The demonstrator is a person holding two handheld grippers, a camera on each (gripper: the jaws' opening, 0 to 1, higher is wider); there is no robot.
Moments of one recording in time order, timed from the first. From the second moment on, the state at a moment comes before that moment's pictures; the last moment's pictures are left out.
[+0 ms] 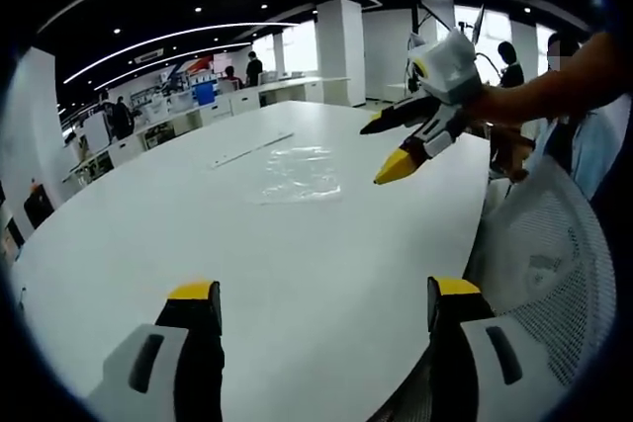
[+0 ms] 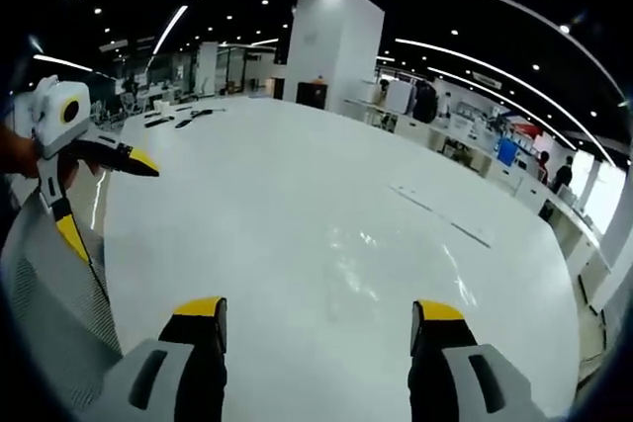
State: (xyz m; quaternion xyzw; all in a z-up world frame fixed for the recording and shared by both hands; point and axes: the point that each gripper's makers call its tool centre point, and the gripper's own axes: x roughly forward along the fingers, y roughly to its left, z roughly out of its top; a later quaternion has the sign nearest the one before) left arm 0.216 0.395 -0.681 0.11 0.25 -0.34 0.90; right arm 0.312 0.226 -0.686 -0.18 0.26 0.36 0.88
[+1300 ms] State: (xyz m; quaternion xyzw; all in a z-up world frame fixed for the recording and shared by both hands) left arm 0.211 0.396 -0.681 0.11 0.26 -0.33 0.90; right arm 0.353 0.234 -0.732 -0.21 0.32 0.36 0.85
